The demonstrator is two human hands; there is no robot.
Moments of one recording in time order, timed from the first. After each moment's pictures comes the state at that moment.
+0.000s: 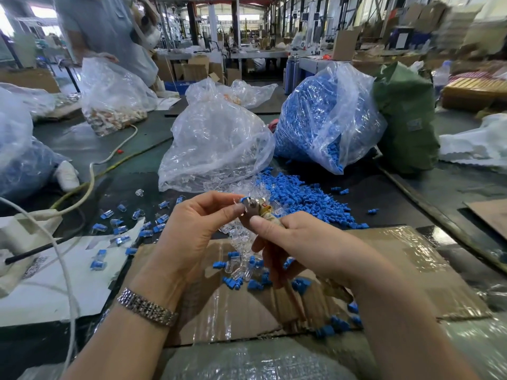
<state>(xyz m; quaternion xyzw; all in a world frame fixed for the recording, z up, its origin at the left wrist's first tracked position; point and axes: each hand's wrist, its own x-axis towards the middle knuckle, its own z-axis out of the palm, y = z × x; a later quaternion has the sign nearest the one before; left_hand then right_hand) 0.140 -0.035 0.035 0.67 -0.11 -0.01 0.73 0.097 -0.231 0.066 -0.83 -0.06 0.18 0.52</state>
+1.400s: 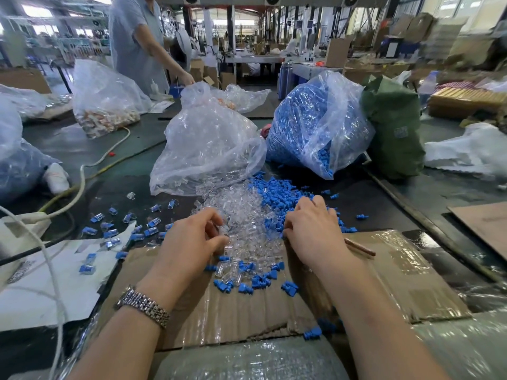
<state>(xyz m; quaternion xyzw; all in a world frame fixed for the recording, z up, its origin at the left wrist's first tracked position) 0.151 -0.032 0.011 0.94 -0.11 0.10 0.30 0.144 -0.253 0.022 -1.00 0.01 -0.08 0.01</state>
